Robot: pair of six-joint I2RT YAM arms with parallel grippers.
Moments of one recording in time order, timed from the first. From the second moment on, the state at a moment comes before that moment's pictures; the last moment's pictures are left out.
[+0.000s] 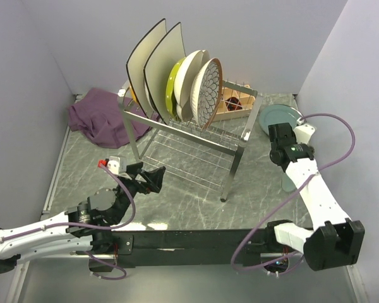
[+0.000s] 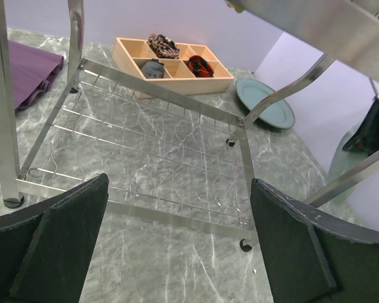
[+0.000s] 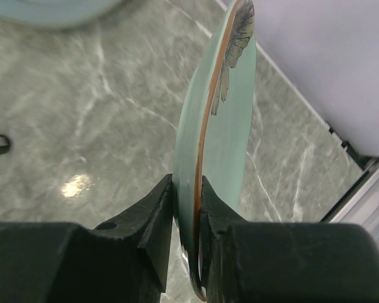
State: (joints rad) left arm -1.26 0.50 0.49 0.04 -0.85 -0.43; right arm 0.15 1.11 0.99 -0.87 0.75 0.61
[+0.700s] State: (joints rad) left arm -1.26 0.50 0.49 0.04 -0.83 -0.43; right arm -0.03 1.60 1.01 -0.70 0.75 0.54
